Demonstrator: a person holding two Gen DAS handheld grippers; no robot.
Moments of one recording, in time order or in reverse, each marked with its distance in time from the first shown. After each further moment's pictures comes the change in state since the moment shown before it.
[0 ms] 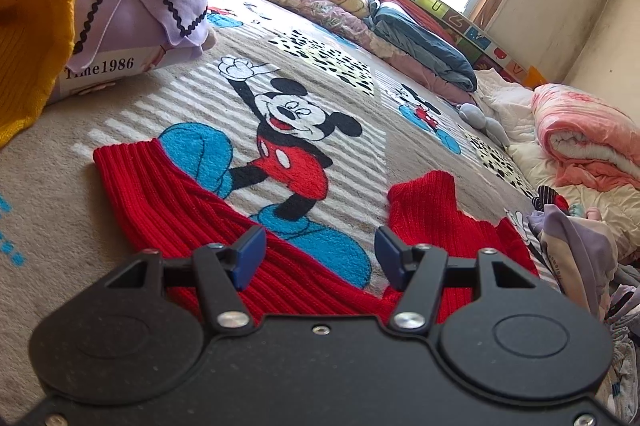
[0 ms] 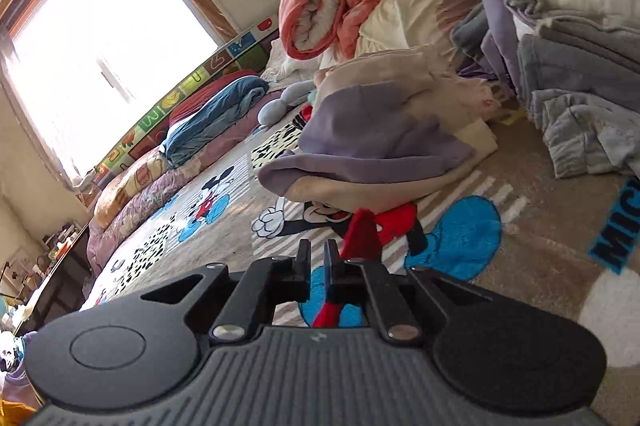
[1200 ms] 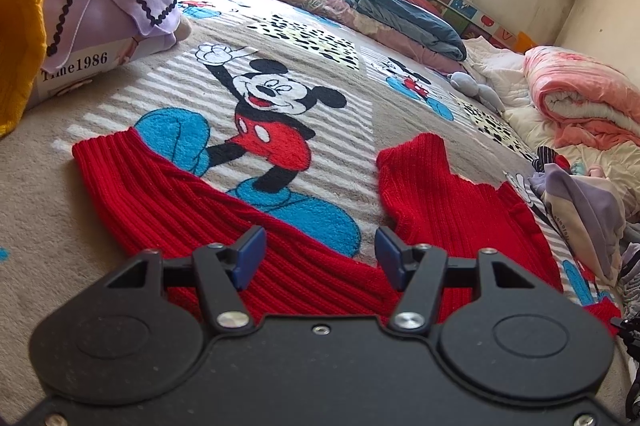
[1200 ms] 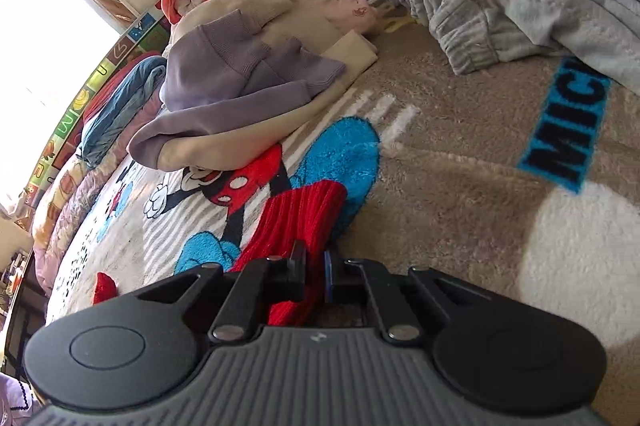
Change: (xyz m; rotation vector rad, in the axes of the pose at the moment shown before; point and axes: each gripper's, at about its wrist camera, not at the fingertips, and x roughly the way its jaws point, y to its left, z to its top) left arm 0.007 -0.018 -0.017 0.101 0.036 0.010; right arm 0.047 -0.059 -0.026 0.100 0.078 -0.192
